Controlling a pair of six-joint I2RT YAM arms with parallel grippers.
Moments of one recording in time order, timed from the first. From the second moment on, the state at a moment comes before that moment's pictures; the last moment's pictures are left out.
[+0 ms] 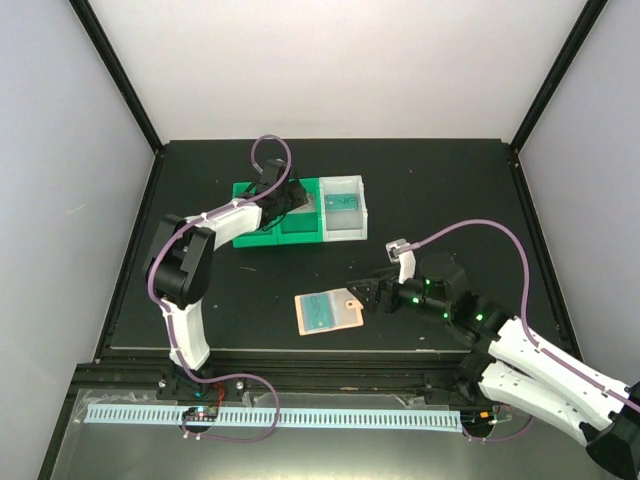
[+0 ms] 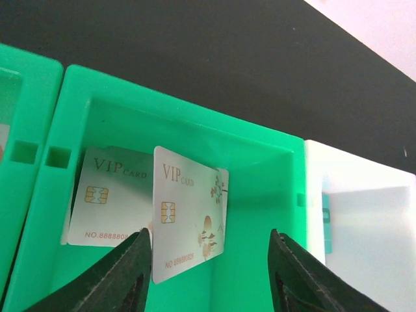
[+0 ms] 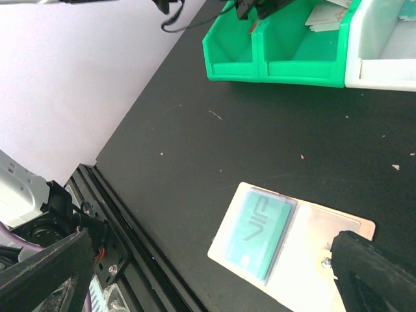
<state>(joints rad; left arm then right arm) -0.40 1.92 1.28 -0.07 -0.04 -0.75 0.80 0.75 0.56 -0.22 -0.25 0.58</state>
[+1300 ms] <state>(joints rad) -0.42 1.12 0.73 -0.42 0.36 -0.49 0.80 0.90 0.46 -0.26 -0.23 0.58</state>
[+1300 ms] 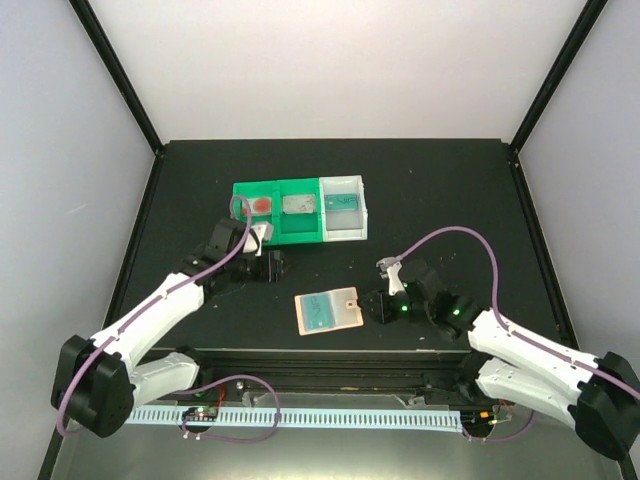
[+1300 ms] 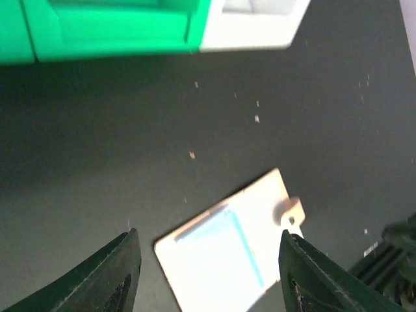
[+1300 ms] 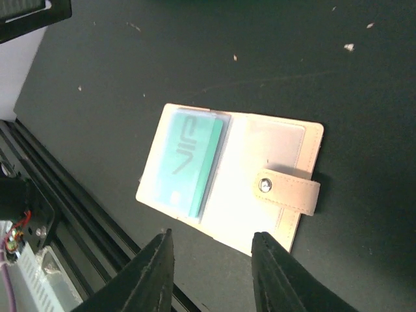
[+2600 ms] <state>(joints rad) -0.51 0.98 0.39 -0.19 0.48 -0.65 0.95 1.54 0.53 0.19 -0.37 0.86</state>
